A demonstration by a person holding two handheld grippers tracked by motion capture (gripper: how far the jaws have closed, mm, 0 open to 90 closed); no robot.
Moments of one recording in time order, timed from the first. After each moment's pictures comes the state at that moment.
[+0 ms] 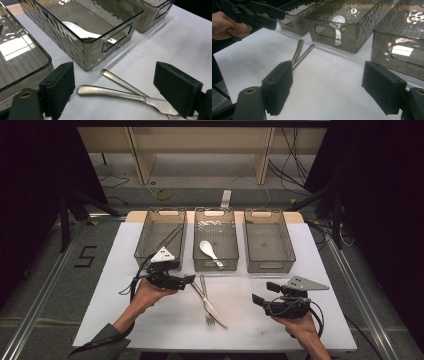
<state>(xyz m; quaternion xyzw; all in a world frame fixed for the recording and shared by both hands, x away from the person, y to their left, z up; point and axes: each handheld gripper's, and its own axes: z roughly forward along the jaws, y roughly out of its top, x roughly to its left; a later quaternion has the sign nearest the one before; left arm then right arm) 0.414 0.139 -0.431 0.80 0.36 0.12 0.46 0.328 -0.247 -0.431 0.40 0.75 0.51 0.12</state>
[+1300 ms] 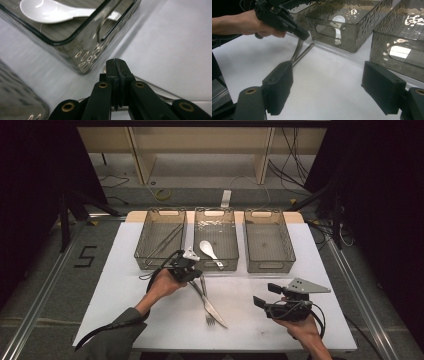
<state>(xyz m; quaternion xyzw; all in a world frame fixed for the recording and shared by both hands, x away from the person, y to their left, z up) 0.459 0.092 -0.466 0.89 0.30 0.10 0.33 0.322 -0.247 -0.429 0.39 0.76 0.50 0.13</state>
